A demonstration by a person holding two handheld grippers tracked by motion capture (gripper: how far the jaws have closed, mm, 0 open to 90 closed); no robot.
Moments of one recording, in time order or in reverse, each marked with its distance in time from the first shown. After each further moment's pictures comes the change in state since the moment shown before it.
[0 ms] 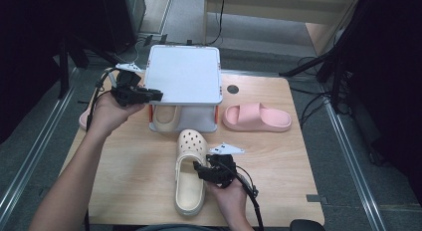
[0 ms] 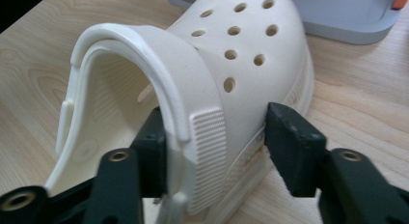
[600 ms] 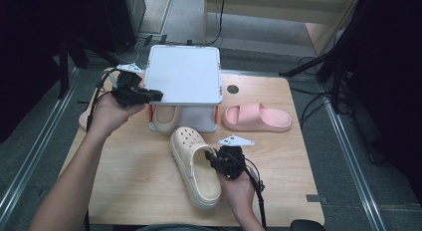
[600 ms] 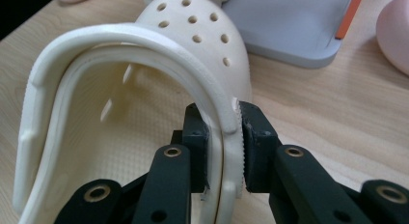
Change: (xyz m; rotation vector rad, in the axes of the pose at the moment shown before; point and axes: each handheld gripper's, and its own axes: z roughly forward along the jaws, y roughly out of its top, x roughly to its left) left arm -0.004 0.000 0.000 0.004 0.010 0.012; right arm -0.019 0.019 -0.014 -0.024 -0.028 0.007
